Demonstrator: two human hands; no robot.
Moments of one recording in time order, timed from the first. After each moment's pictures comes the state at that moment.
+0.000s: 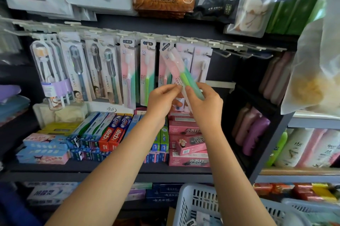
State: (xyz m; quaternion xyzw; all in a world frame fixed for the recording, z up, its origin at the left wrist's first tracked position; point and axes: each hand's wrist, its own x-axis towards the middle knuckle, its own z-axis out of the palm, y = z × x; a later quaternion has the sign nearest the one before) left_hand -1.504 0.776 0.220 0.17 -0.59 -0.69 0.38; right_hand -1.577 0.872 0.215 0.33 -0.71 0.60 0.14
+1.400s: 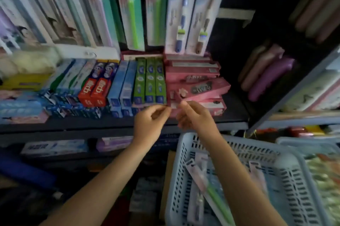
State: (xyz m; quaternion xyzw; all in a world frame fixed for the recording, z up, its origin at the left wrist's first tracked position) left_hand -1.479 0.777 0.013 0.30 -0.75 -0.50 0.31; right_hand -1.580 0.897 0.046 0.22 -0.71 0.61 -0.29
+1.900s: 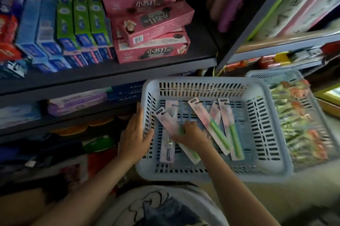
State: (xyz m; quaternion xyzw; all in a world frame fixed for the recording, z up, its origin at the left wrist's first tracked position) left_hand -1.421 0.883 -0.174 0.22 -0.90 -0.38 0.03; right_hand -1.557 1.058 -0.145 0.17 -0.89 0.08 -0.42
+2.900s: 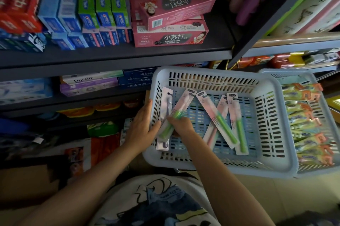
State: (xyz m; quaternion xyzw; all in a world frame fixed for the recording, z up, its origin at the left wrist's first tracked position) left_hand -1.404 0.888 -0.175 0.22 -0.88 -0.41 0.00; right_hand -1.525 1.008 -0.182 -0.13 -0.80 0.39 -0.44
